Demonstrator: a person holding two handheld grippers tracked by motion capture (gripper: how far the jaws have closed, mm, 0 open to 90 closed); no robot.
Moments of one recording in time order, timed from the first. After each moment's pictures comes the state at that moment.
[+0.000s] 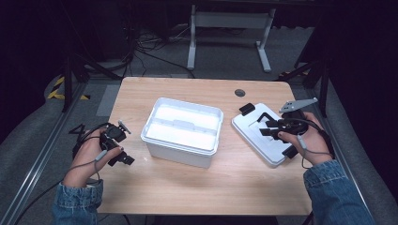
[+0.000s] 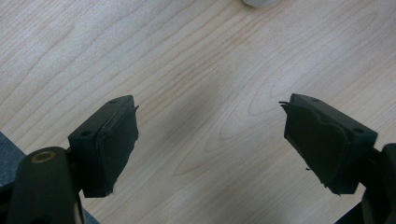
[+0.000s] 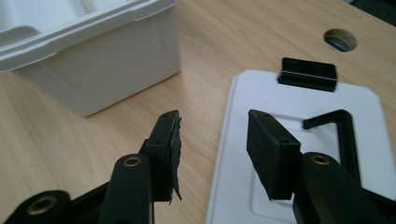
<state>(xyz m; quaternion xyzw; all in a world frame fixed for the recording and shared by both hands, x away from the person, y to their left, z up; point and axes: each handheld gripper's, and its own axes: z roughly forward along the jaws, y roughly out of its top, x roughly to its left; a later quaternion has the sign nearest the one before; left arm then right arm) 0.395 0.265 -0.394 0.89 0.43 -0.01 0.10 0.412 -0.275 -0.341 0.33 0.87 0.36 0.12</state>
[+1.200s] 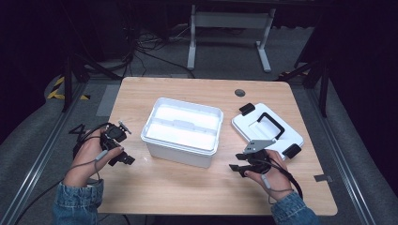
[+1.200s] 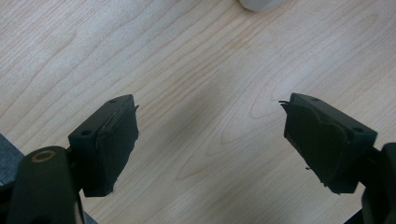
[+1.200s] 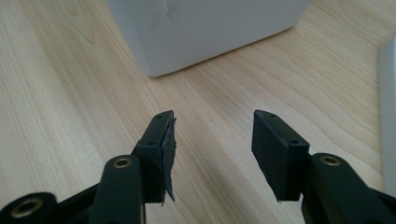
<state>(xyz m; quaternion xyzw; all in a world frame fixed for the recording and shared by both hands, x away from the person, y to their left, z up) 0.395 0.263 -0.394 0.90 0.42 0.00 0.11 0.352 -0.196 -0.437 0.29 0.88 0.35 0.10</state>
